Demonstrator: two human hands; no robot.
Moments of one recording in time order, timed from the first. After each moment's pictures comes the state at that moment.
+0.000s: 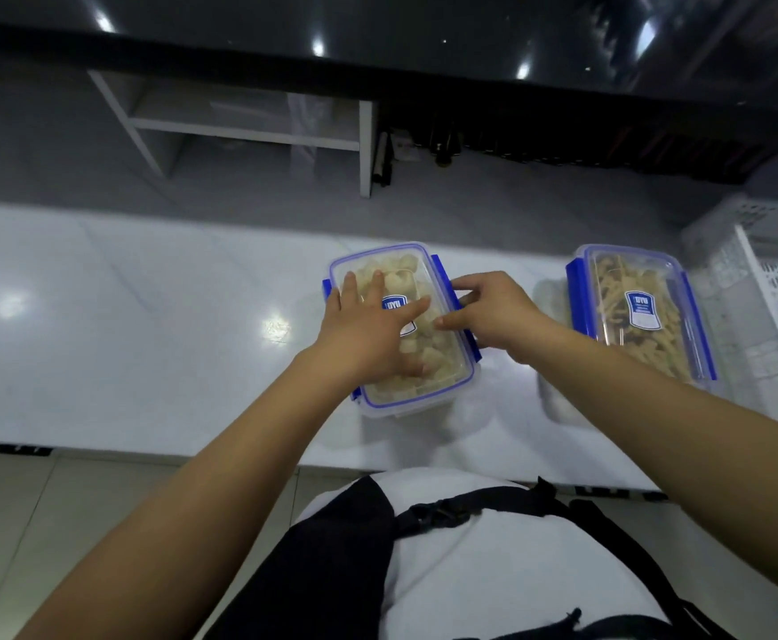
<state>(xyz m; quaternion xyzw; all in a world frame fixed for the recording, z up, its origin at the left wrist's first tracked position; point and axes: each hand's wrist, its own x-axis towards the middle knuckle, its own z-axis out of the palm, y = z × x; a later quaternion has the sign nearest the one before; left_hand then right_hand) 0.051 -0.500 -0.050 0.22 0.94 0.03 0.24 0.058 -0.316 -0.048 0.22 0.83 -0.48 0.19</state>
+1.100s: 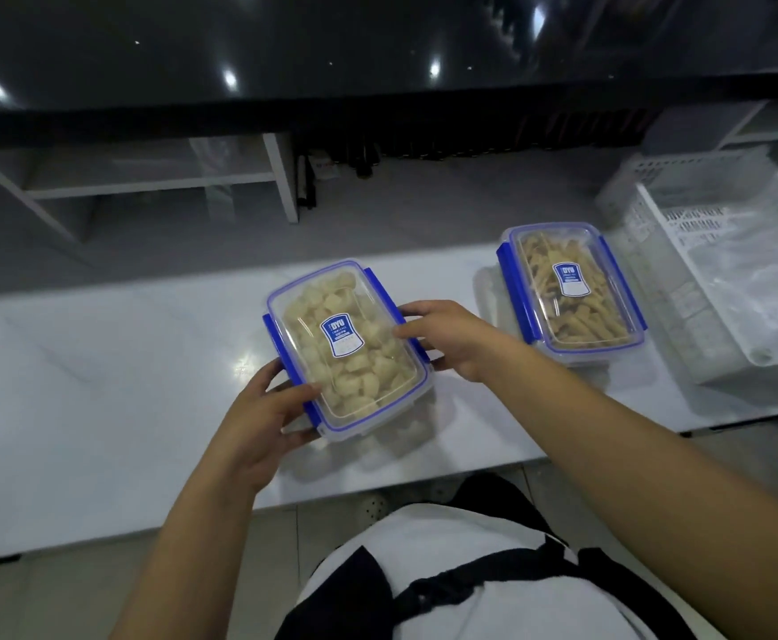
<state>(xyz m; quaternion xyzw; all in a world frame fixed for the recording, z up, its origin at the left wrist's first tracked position) 0.088 -0.561 -0.078 -0.19 0.60 0.70 0.33 0.086 -0.313 -0.053 0.29 0.69 -0.62 0.22</state>
